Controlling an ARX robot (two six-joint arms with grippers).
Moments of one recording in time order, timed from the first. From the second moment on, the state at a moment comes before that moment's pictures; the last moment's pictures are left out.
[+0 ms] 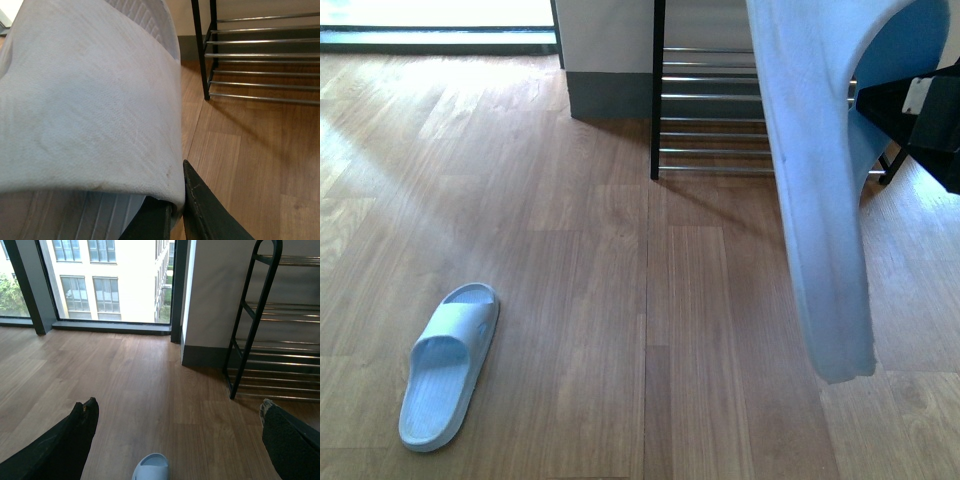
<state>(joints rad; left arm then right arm) -0.02 0.03 0.02 -0.03 -0.07 -0.04 0.40 1.33 0.41 0.61 -0.04 0.24</state>
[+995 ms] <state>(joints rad) -0.16 2.64 1.07 0.32 -0.33 -0.22 0.40 1.33 0.41 0.61 -0.05 0.24</state>
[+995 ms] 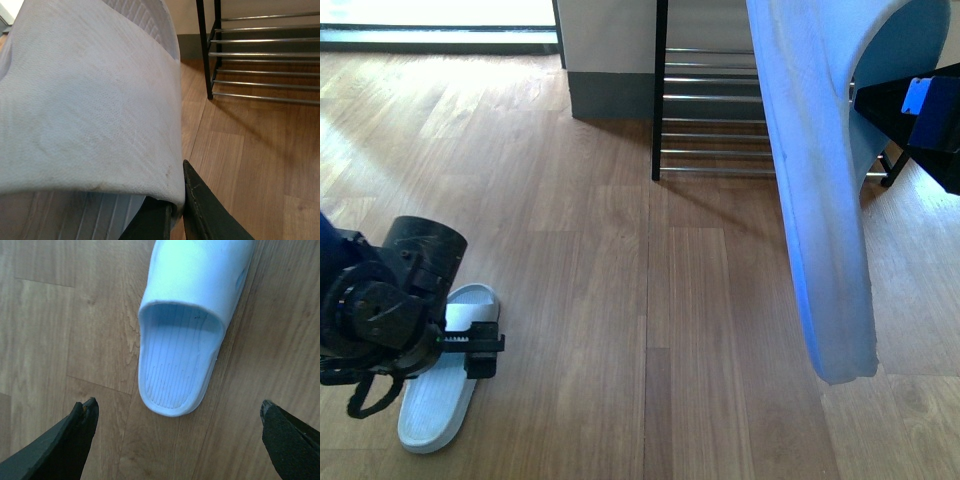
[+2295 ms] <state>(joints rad) -0.13 2.99 1.47 0.40 -0.20 -0.19 0.40 1.33 0.41 0.61 -0.05 0.24</state>
